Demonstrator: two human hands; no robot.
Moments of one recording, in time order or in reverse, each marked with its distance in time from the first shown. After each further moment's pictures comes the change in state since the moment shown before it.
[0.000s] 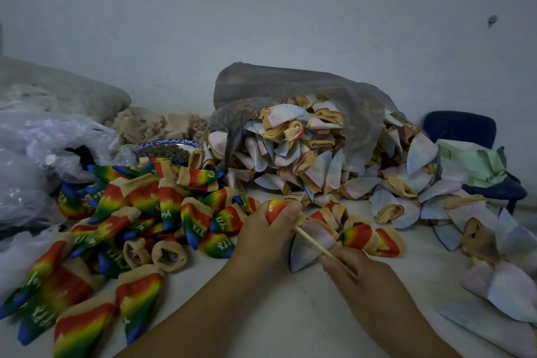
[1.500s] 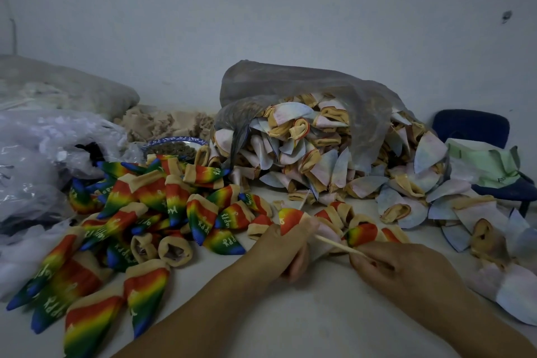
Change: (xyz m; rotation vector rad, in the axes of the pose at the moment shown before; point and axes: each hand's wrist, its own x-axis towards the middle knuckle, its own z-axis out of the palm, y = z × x) left_hand -0.014 0.000 0.002 0.012 -0.490 0.006; right_hand 0.005 0.016 -0.047 -0.323 0.016 -0.186
